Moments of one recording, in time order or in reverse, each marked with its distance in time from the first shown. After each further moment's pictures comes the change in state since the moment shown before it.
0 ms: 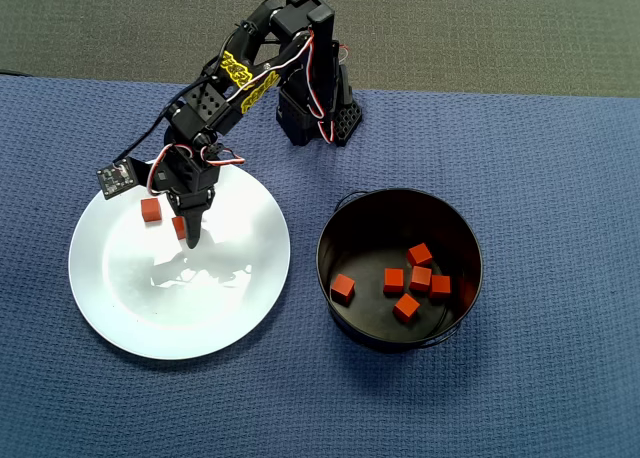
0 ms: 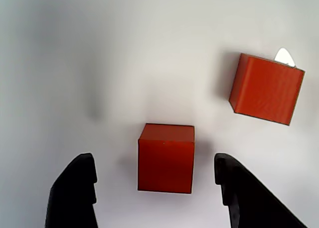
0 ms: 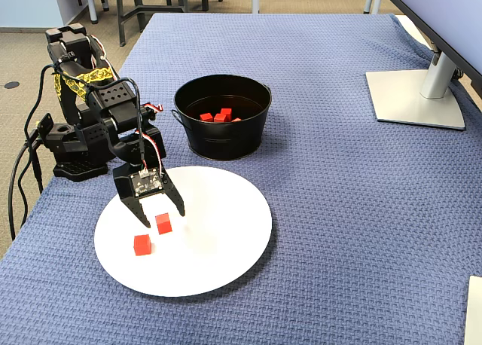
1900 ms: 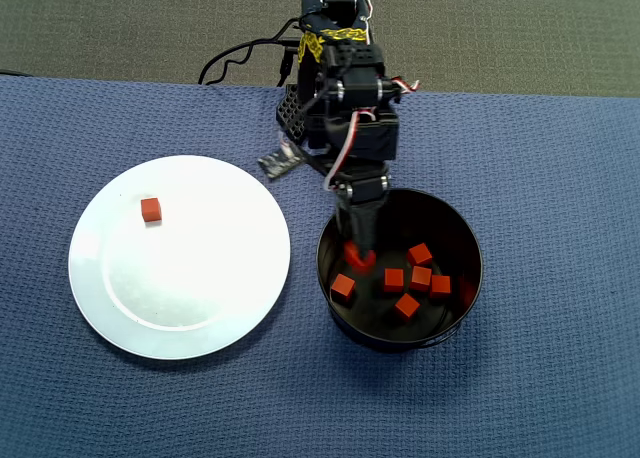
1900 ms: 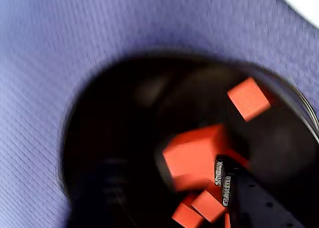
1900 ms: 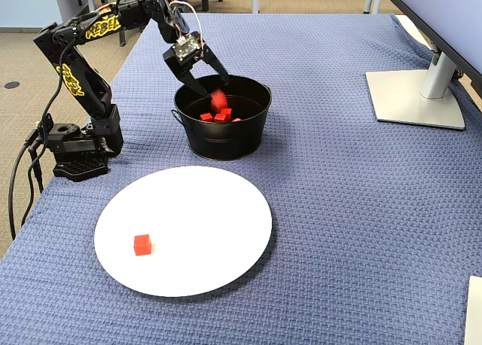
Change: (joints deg) arm -55.2 24.8 -15.6 24.9 55.8
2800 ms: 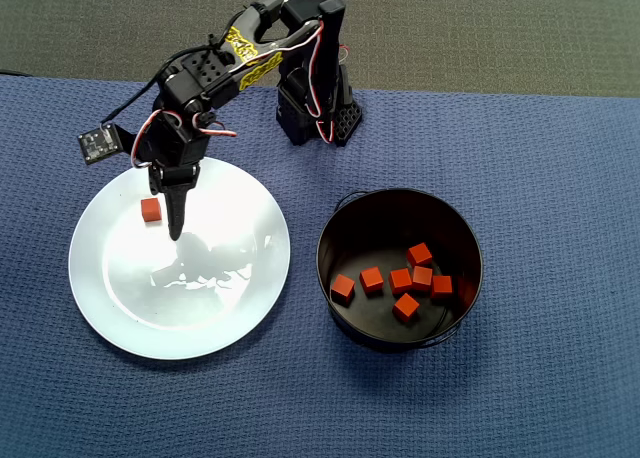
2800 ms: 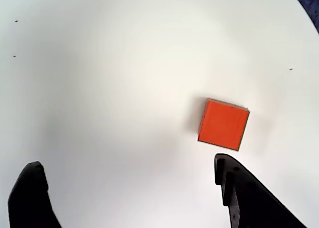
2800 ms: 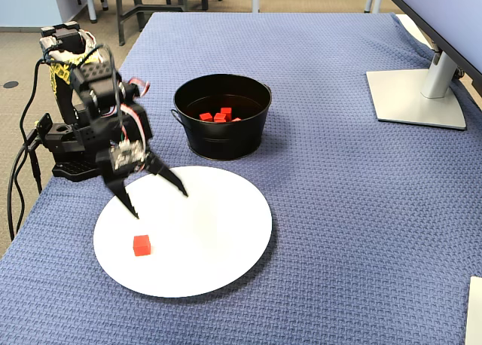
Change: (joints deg) arm 60.2 -18.1 8.4 -18.4 -61.7
